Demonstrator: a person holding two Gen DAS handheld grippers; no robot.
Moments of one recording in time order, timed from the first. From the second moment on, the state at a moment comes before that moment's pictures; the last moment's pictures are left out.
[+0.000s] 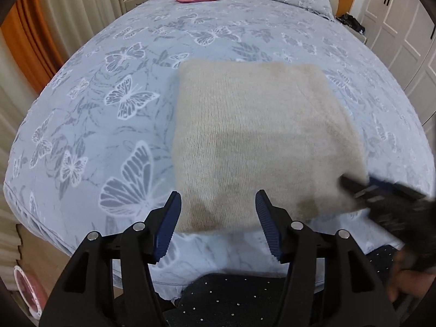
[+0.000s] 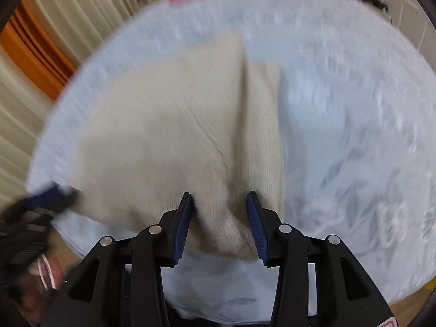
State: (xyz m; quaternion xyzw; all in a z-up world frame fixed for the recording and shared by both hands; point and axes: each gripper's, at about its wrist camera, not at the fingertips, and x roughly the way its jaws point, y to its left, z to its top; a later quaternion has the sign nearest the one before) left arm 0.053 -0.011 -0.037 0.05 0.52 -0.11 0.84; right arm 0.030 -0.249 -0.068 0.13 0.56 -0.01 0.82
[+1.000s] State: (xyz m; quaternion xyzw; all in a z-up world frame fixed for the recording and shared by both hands) left arm 0.115 0.058 -0.091 -0.20 0.59 -0.11 0.78; right arm 0.051 -0.296 -0.099 0.33 0.53 0.03 0.78
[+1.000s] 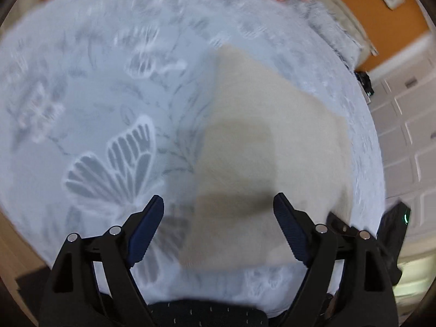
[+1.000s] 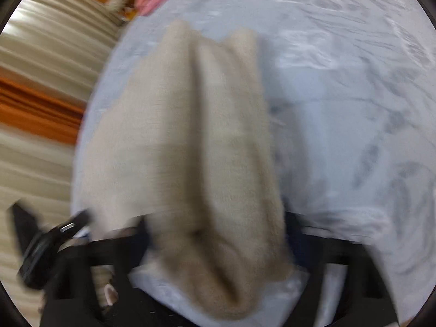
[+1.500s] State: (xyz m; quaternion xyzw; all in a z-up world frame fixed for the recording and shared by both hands) left arm 0.085 0.007 -0.067 -0.08 0.57 -0.14 0.80; right arm -0.007 -0.299 -0.058 0.30 0.50 -0.02 0.81
